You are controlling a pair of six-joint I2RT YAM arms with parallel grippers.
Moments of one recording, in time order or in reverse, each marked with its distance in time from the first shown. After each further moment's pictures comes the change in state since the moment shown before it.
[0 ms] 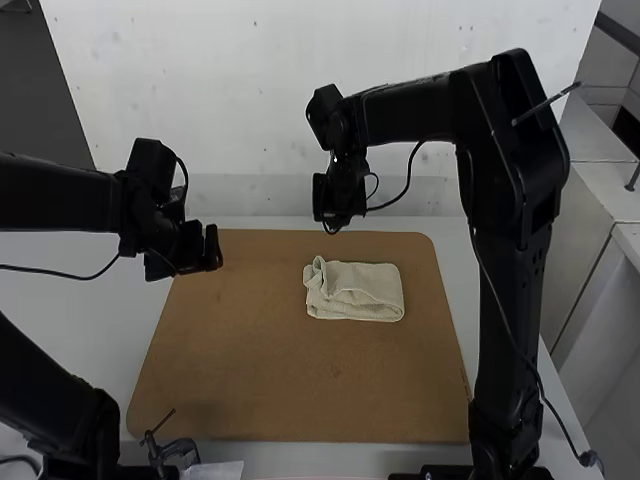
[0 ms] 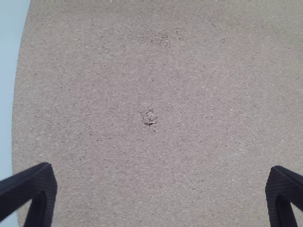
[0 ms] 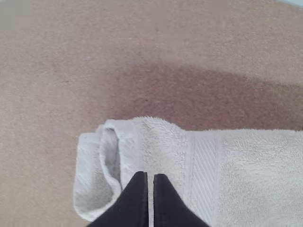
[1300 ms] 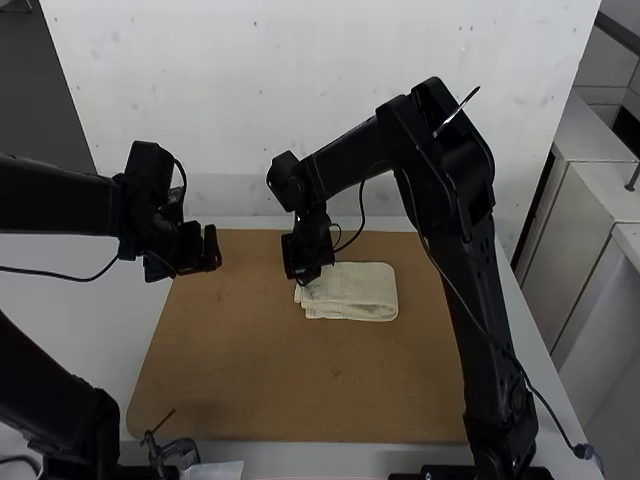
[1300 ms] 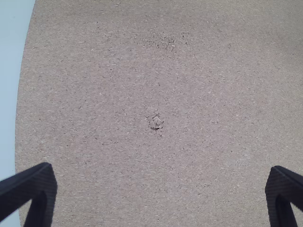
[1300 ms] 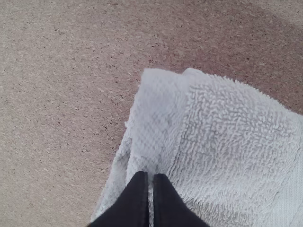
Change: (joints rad) left arm 0.015 0.001 -0.020 0.036 0.000 -0.003; right arm 0.149 0.248 0.049 0.075 0.008 0.000
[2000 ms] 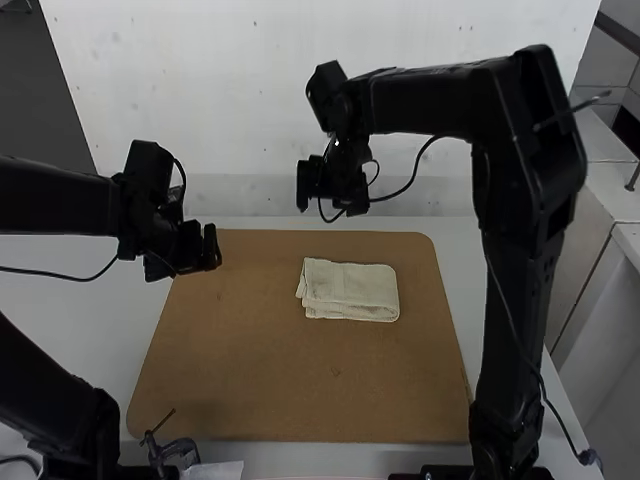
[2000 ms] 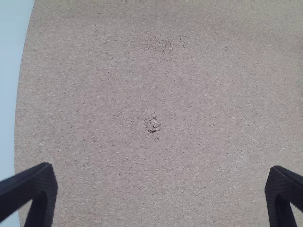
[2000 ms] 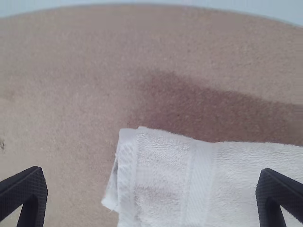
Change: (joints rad) left arm 0.002 -0.012 0.000 0.002 0.007 0.000; right arm -0.154 -0.338 -0.027 -0.069 -0.055 -0.008
